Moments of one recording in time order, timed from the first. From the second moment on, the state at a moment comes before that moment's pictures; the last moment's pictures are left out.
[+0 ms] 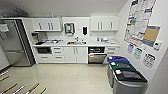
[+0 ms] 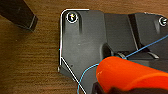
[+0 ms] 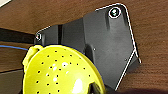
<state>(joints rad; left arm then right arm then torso) 1.56 2.98 -2.76 0.04 -0.10 -0.08 -1.58 2.71 -2.30 -0.07 0.11 0.15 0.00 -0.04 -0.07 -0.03</state>
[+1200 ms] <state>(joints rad) 1.56 2.98 -2.76 0.04 -0.10 -0.08 -1.57 2.72 -2.30 -0.07 0.11 0.15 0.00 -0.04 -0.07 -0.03</state>
